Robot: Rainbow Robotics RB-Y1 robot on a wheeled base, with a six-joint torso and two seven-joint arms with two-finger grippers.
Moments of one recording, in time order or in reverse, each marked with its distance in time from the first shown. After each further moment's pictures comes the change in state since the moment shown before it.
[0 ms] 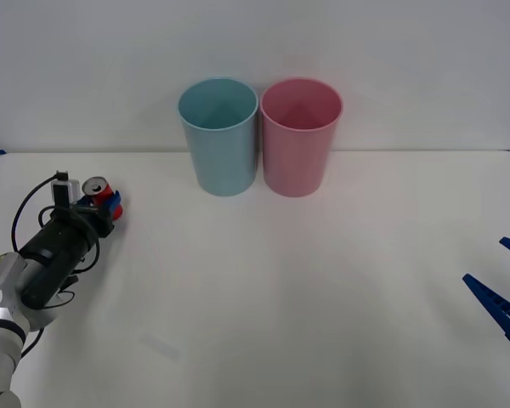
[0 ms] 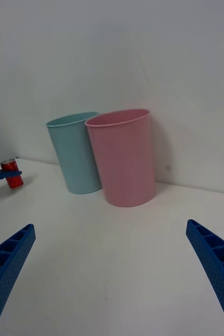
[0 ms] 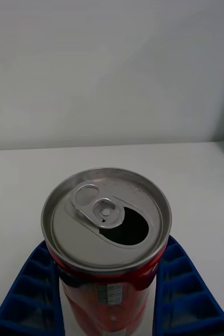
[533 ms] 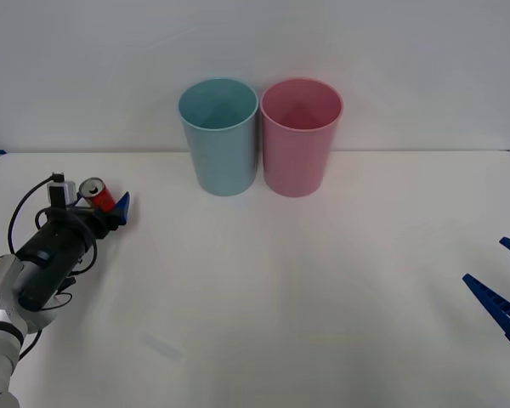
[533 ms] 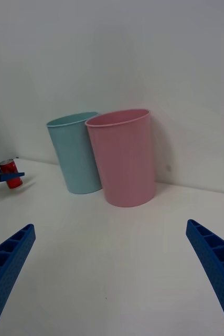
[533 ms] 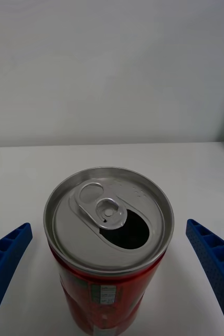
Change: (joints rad) right arm 0.000 0.000 0.000 0.000 0.000 0.000 0.000; left arm 0.006 0.000 0.015 0.000 0.000 -0.002 0.005
